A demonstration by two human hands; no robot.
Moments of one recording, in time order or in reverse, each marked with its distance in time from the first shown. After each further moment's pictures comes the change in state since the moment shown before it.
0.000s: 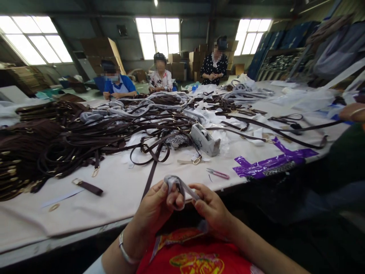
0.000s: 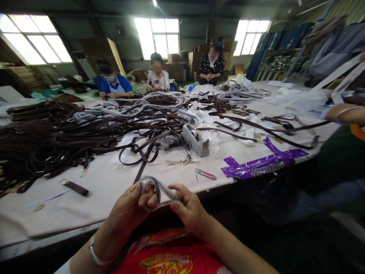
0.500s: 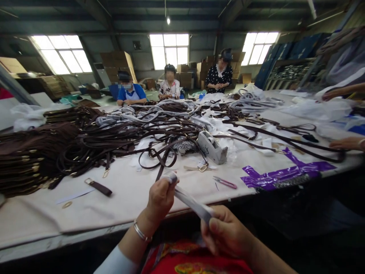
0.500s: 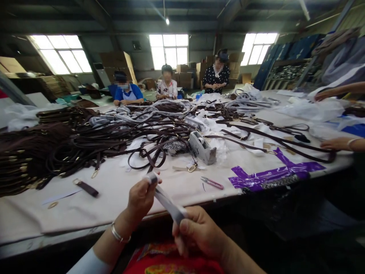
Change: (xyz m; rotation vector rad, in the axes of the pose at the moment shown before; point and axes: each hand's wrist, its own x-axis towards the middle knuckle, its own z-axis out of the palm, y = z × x) left_hand 0.028 -0.004 -0.061 1.378 0.277 0.760; right_hand -0.019 -0.024 0.006 0.595 -0.327 0.231
